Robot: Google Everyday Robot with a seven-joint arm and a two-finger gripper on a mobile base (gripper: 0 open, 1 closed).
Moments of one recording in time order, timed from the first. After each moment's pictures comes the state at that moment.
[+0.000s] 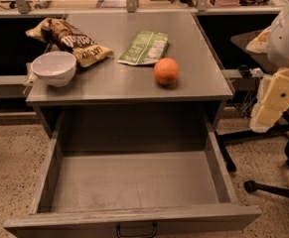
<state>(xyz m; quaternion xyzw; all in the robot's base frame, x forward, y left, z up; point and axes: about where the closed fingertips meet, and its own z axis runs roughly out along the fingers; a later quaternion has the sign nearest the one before) 0.438 -0.217 0.976 -0.60 0.78 -0.03 0.16</state>
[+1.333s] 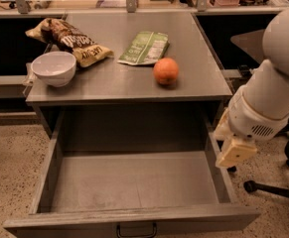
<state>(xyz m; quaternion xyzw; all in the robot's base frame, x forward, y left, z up) 0.403 -0.189 0.839 -0.63 0.77 0.04 0.09</state>
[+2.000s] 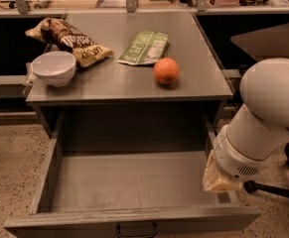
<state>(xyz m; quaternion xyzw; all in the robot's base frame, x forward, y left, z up) 0.349 -0.160 0.781 -0.66 0.74 0.09 0.06</state>
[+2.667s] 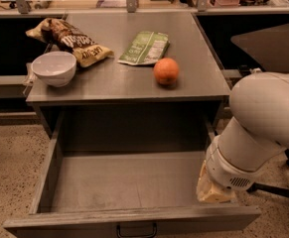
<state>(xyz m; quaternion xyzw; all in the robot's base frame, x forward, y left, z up) 0.333 -0.147 0.767 -0.67 0.74 0.09 0.05</state>
